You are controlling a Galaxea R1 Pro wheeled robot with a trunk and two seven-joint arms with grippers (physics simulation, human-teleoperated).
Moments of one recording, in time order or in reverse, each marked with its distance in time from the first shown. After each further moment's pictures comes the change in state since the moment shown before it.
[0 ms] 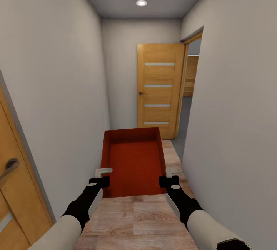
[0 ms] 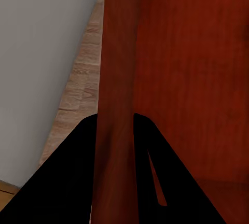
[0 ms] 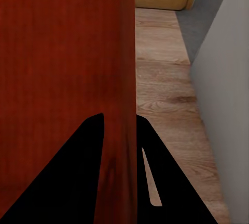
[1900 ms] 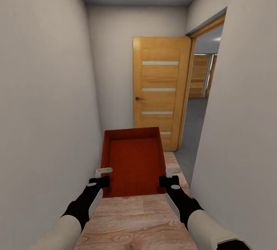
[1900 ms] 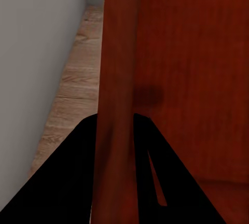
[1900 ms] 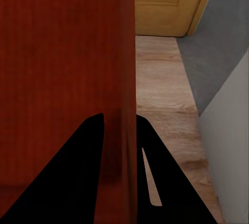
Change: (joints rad) left arm 0.000 0.000 0.000 -0.001 -0.001 0.000 0.000; right arm 0.000 0.000 0.001 0.000 -0.001 -0.001 -0.001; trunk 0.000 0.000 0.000
